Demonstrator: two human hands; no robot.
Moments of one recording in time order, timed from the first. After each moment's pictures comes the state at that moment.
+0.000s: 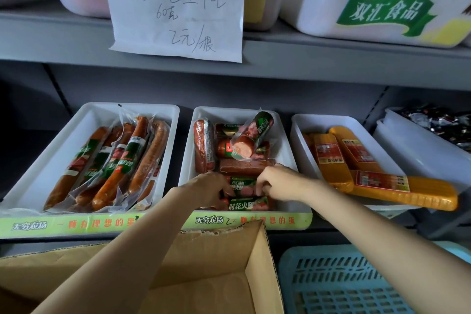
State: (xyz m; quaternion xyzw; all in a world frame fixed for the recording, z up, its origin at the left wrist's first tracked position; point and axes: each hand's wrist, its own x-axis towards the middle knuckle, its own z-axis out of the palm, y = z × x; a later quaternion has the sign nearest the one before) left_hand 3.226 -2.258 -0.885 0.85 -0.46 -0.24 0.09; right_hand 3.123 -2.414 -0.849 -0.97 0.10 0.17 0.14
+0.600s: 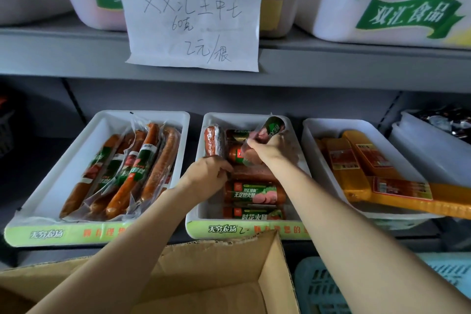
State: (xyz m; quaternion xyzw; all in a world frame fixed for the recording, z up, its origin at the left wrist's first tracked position) left_hand 3.241 -2.240 -0.860 0.89 -0.39 -0.07 0.21; right_hand 3.209 -2.403 -0.852 -0.82 0.44 -0.13 0.34
